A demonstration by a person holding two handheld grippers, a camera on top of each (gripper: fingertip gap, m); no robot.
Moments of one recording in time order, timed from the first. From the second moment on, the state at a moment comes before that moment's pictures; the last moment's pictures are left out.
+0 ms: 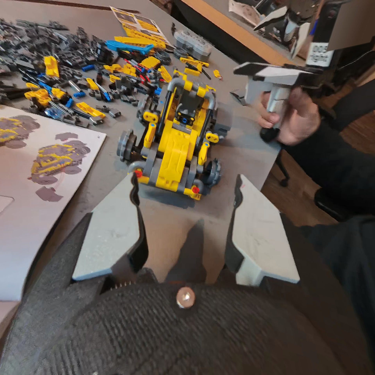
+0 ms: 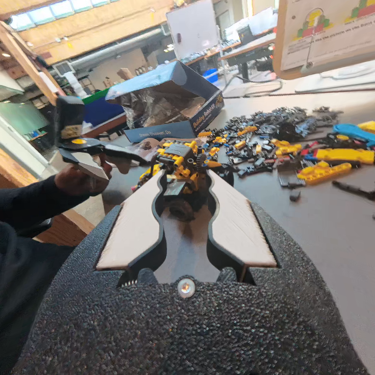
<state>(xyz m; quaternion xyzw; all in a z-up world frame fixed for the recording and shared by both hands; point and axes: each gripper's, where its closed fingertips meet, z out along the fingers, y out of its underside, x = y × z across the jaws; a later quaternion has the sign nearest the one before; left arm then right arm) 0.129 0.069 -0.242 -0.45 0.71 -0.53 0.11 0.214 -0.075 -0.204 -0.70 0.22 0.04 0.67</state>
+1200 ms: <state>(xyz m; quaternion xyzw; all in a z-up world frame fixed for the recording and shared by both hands) 0.095 0.041 -0.262 -0.44 0.75 -0.46 0.19 0.176 -0.098 -0.260 -0.76 0.30 0.05 0.58</state>
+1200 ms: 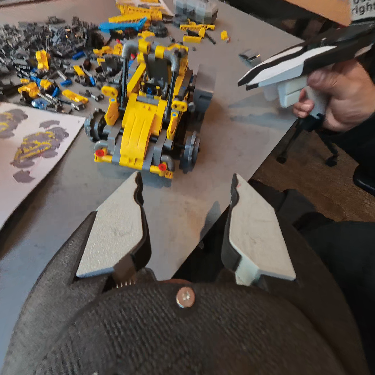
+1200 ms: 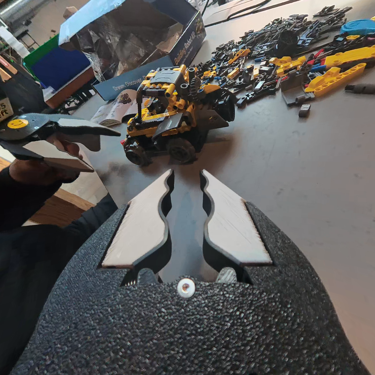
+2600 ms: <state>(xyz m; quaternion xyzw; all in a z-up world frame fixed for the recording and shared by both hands) 0.150 0.162 -0.299 -0.44 0.81 -0.34 0.18 0.151 -0.075 -0.263 -0.77 0.25 0.24 0.54</state>
